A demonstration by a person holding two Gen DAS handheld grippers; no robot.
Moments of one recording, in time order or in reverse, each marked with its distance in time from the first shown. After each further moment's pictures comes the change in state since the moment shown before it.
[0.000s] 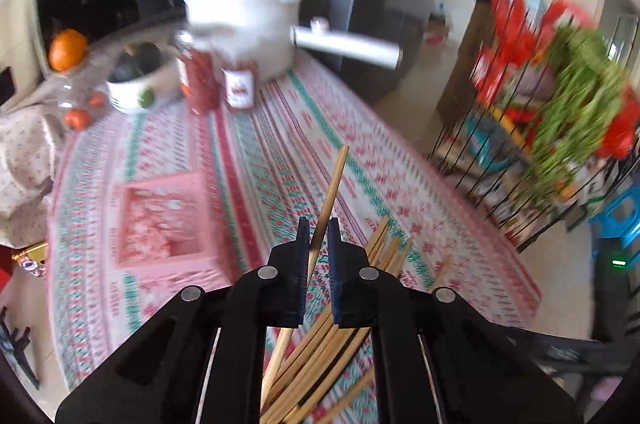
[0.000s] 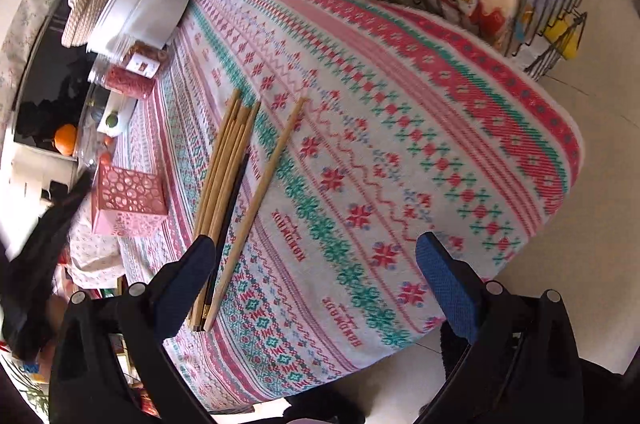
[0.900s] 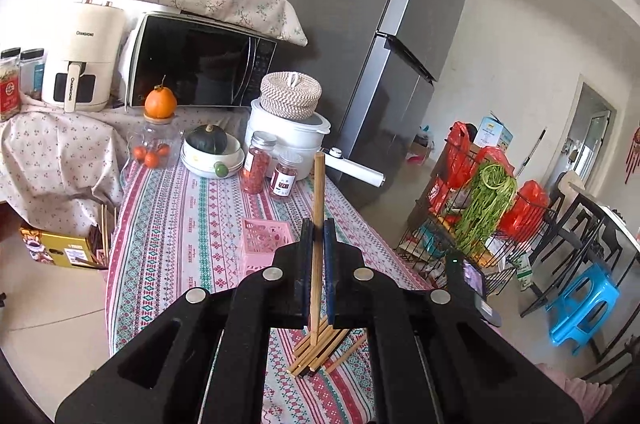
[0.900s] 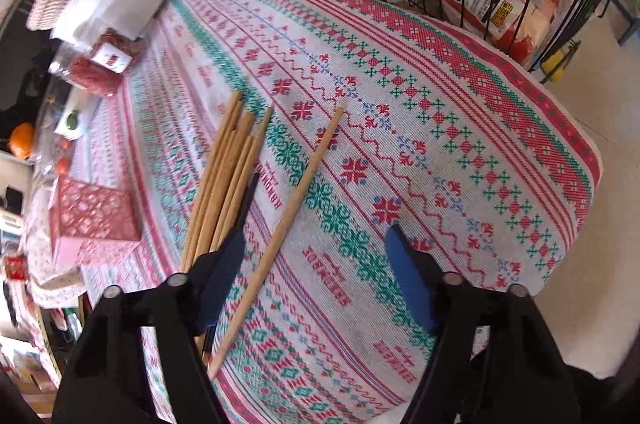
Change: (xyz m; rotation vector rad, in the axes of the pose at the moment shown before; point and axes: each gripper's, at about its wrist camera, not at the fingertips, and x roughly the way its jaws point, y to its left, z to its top) left arm -0.191 0.069 -0.067 -0.161 -0.388 -0.093; right arm 0.043 0.055 0.017 0.010 -0.033 -0.202
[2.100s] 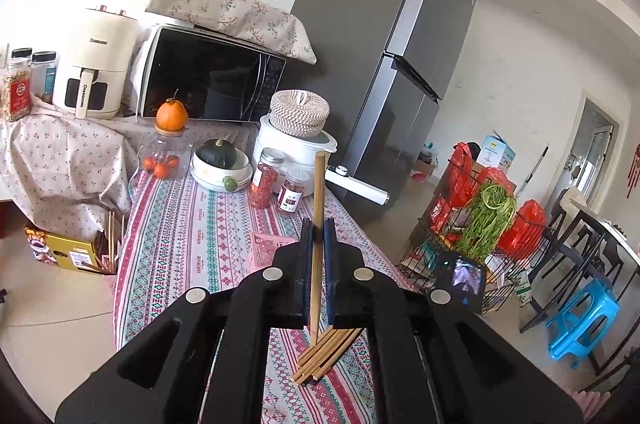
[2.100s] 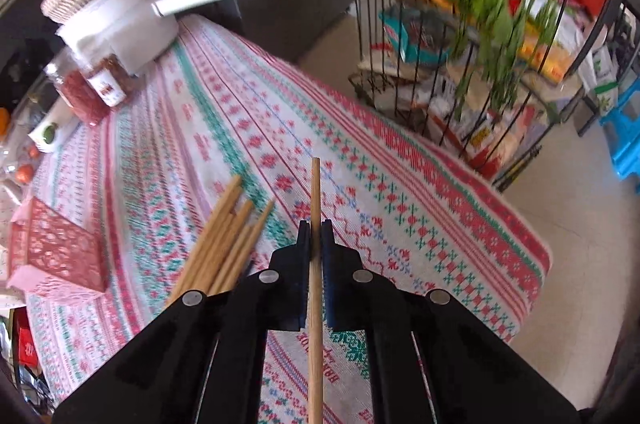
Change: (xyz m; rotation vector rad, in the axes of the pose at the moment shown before) left arm -0.018 0.012 0.009 -0.041 -0.053 0.018; right arm -0.032 0.035 0.002 -0.172 -0.352 -0.164
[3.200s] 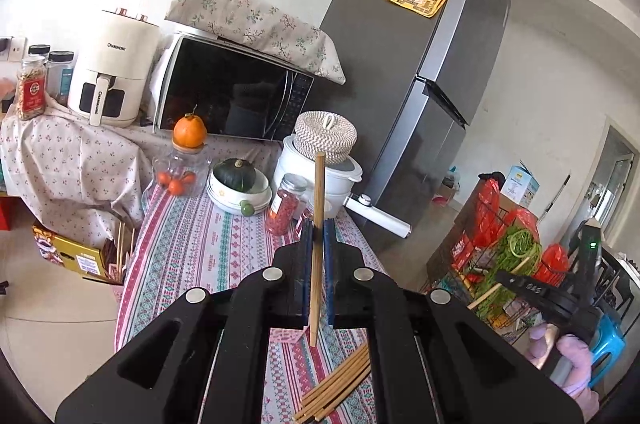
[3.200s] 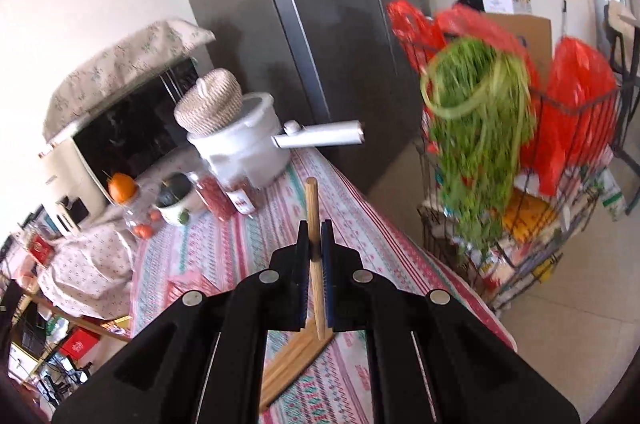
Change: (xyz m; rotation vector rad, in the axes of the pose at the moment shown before) left arm 0.032 0.009 0.041 -0.069 -0.051 0.085; right arm -0.174 -0.015 0.054 -0.071 -0.332 0.346
